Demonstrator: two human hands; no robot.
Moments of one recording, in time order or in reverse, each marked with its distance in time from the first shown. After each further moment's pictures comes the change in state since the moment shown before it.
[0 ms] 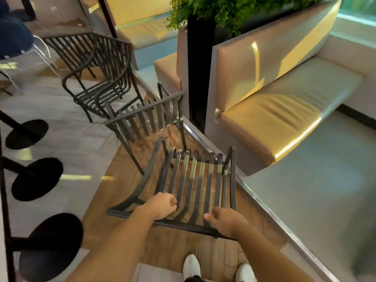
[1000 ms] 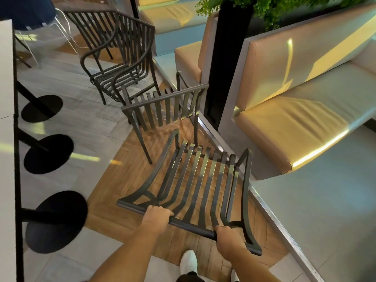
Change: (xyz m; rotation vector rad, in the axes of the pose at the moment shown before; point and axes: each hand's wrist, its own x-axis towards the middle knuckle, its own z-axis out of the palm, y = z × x) left_hand 0.014 -0.069 0.062 0.505 0.069 -0.074; right_hand 0.040 -0.010 0.071 -0.258 -0.094 0.101
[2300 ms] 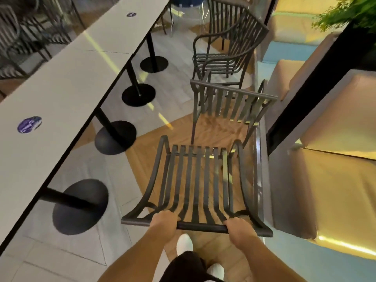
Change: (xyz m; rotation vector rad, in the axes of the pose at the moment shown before) left_hand -0.056 0.260 0.027 -0.558 0.004 -0.622; right_hand 0.047 0.171 -0.100 -0.650 -0.017 -0.549
